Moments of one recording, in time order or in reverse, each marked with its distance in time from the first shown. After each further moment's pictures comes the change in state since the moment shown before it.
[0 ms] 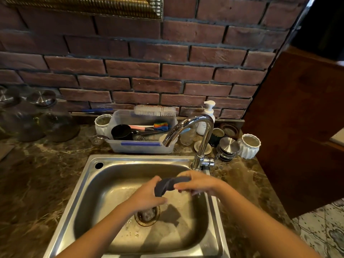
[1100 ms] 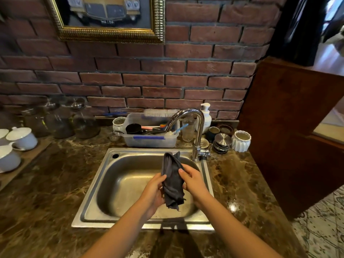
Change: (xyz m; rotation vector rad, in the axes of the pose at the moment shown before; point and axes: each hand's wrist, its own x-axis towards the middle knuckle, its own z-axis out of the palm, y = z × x) left_hand -0.123 0.058 0.059 -1.272 0.229 -0.179; right_hand -0.080 0.025 0.109 0.469 0.477 -0.427
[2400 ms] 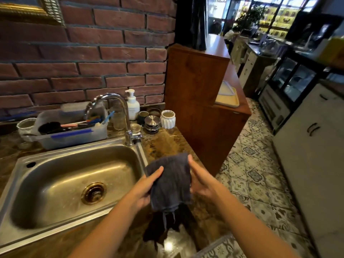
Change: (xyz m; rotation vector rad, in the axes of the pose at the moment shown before) left_hand -0.043 -0.102 0.113 0.099 -0.405 -0.234; right_hand -0.163 0.002 -0.164 0.383 0.266 0.310
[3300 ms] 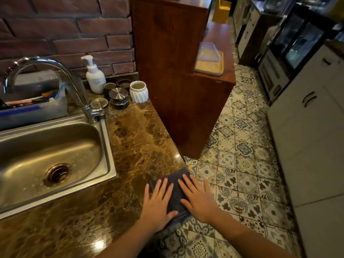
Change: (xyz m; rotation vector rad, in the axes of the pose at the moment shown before) left_hand 0.066 -0.214 0.059 2.058 -0.076 0.347; right_hand -0.022 0.118 -0.217 -1.860 0.123 -0.219
